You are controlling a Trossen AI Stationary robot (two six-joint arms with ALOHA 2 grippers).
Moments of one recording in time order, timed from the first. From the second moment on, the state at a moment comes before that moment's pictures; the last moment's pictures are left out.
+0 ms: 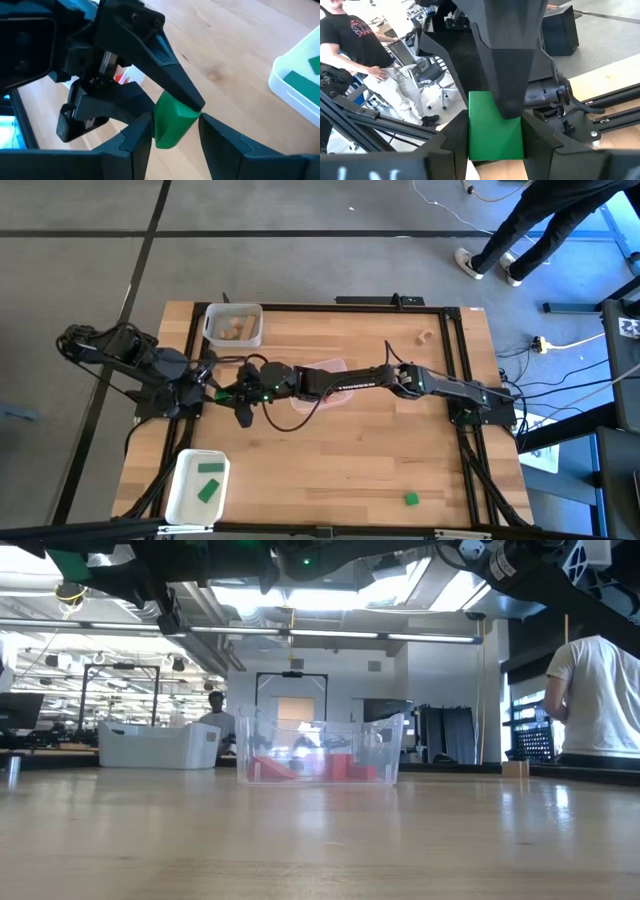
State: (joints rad) left arm -0.31 0.63 0.98 -1.14 -0.07 0.54; right arm 0.06 2.57 2.36 0.12 -0.08 0.46
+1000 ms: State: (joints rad) left arm -0.31 0.69 0.98 -1.12 -0.06 0.50; right arm 0.06 2.57 2.36 0.15 -0.08 0.46
